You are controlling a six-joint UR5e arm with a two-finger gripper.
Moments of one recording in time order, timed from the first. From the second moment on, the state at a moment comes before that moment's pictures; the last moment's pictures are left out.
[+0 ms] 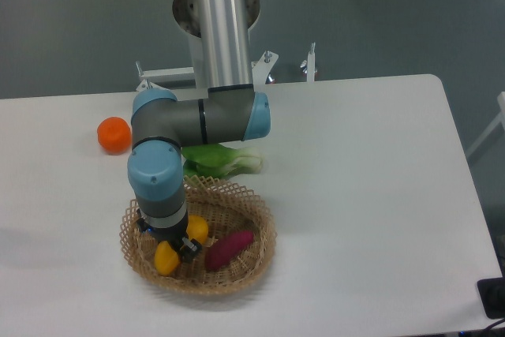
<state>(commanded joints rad) 2.10 -2.09 -1.61 -0.89 1.51 0.81</state>
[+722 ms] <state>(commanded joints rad) 2.28 -1.98 -1.60 -0.90 1.47 0.86</state>
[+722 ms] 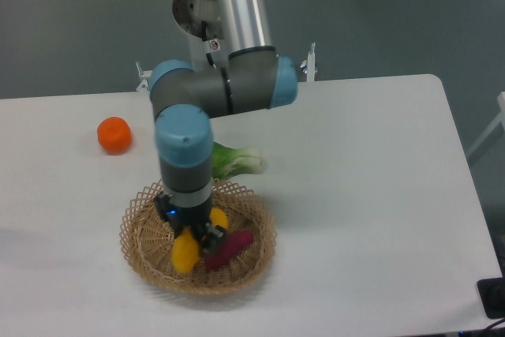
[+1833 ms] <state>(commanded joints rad) 2.53 -1.98 -1.54 -0.98 1.57 1.18</state>
